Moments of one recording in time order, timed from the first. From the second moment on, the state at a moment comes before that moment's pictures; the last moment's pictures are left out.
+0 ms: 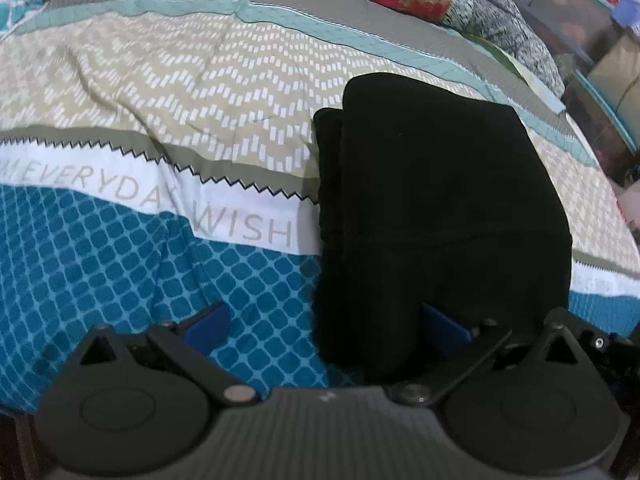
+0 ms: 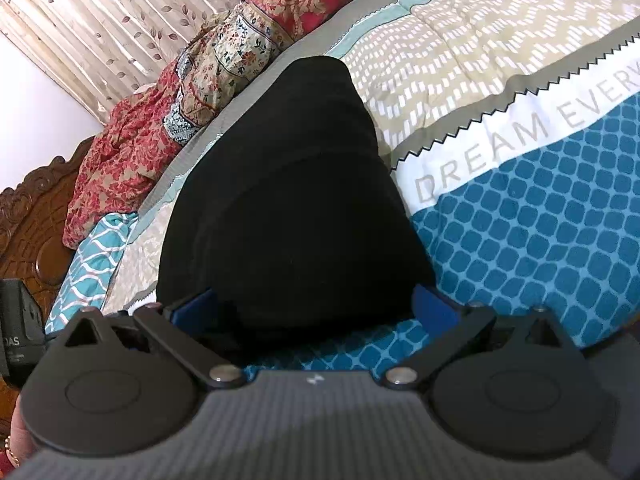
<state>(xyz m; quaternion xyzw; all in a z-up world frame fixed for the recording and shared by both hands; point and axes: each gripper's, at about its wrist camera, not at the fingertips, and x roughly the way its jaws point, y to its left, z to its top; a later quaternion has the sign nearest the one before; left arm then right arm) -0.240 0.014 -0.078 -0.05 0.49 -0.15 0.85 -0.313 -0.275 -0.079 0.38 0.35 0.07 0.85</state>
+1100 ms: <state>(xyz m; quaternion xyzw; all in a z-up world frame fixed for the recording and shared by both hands) -0.158 -0.008 -0.078 -0.17 0.49 -0.31 0.80 -0.229 -0.299 -0.078 0.36 0.35 0.22 0.83</state>
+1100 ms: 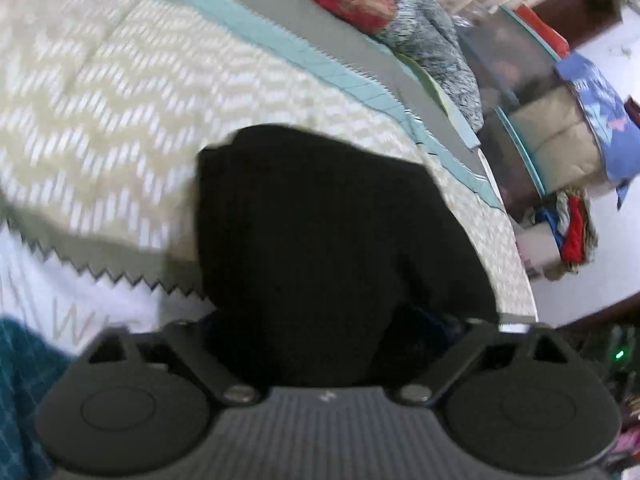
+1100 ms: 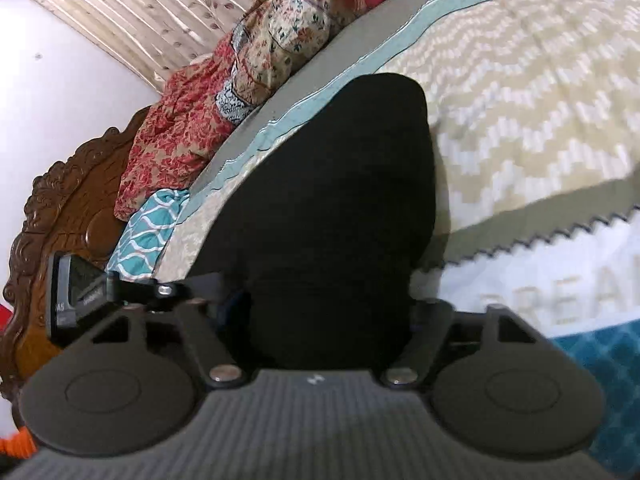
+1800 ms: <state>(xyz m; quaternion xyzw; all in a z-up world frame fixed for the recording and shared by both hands) 0.033 -0.057 -0.070 -0.05 0.41 -0.14 0.90 -0.031 -0.294 -0.092 0.30 0.35 0.13 0.88</state>
